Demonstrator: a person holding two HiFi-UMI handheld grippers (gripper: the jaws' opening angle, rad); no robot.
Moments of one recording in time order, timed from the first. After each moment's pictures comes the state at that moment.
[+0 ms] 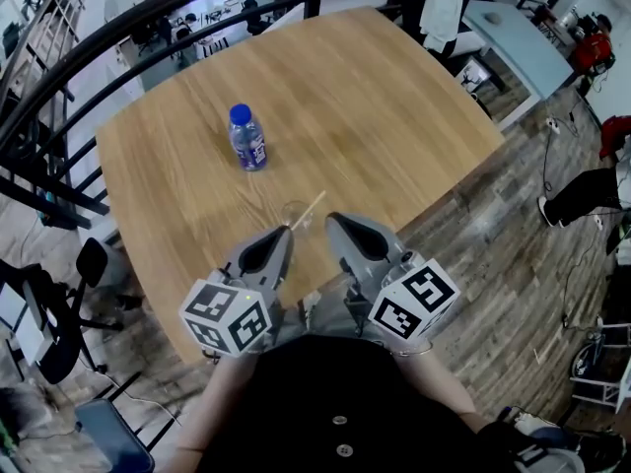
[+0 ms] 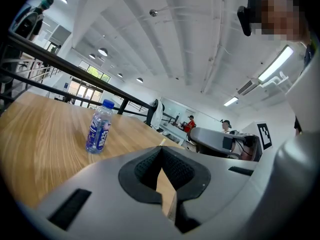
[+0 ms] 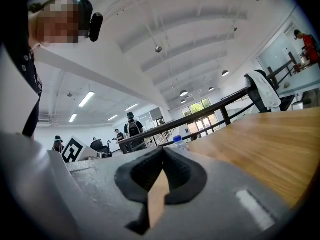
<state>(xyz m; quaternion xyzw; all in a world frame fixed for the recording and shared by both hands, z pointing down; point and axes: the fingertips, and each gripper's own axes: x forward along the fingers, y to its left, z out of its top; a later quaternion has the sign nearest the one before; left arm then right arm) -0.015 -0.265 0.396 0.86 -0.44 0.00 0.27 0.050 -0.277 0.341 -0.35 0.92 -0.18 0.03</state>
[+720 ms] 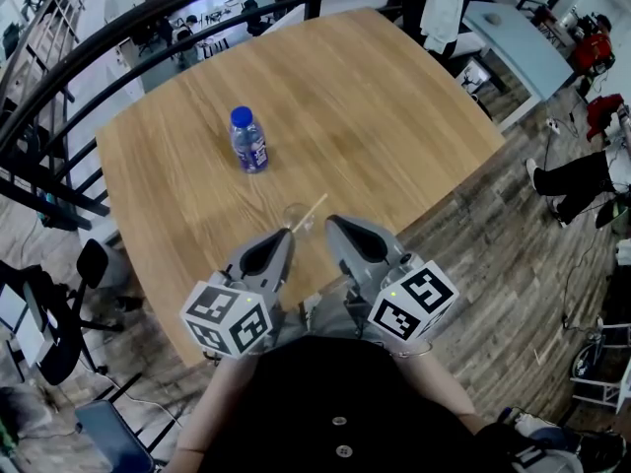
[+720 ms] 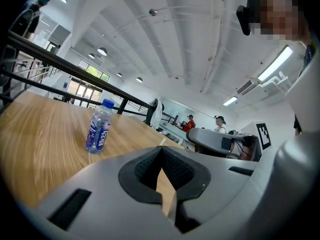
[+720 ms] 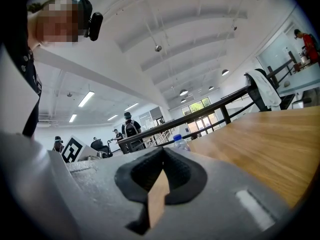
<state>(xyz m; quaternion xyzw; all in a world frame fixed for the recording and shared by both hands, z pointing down) -0.014 -0.265 0.397 0.86 -0.44 0.00 0.27 0.048 -0.277 0.345 -0.35 0.92 -0.18 0.03</state>
